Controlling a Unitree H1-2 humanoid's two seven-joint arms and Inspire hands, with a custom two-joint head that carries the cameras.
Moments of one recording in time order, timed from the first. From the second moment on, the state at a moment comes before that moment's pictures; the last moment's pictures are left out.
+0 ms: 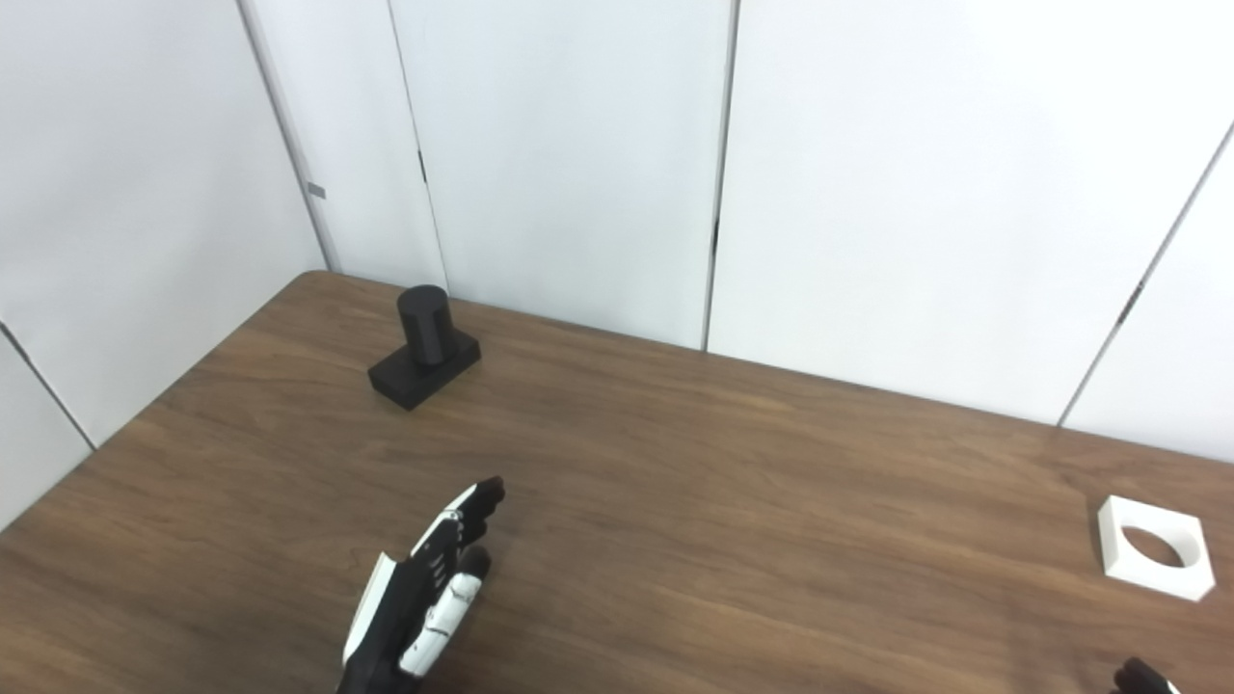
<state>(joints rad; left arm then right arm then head) 0.32 0.11 -0.11 -0.24 0.11 -0.21 0.23 0.30 -0.15 -0.14 -0.32 0.14 0.04 0.01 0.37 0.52</state>
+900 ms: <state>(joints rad) 0.08 0.33 0.09 -0.48 0.49 0.47 0.05 0.30 -0.15 -0.13 -0.29 0.09 -0.01 0.01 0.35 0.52</state>
